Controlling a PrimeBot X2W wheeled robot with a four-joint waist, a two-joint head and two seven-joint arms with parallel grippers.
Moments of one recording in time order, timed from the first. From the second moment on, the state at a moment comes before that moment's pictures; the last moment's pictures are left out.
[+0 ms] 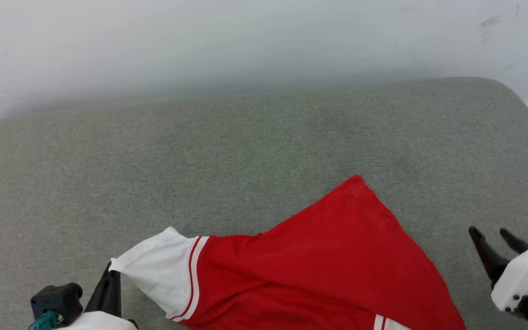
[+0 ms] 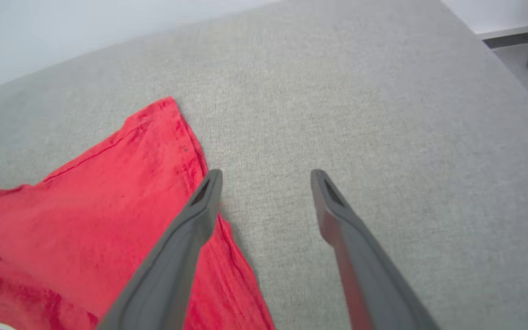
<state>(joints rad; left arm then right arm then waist) 0.14 0.50 -0.34 -0.14 -0.68 0.38 -0.07 -0.04 -0.28 -0.10 0.10 0.47 0.13 0.44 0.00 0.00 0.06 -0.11</state>
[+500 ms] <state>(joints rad) -0.08 0.47 -0.41 -0.15 -0.62 0.33 -0.06 -0.46 -0.37 0.07 0.31 0.53 0.13 0.50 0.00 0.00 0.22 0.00</state>
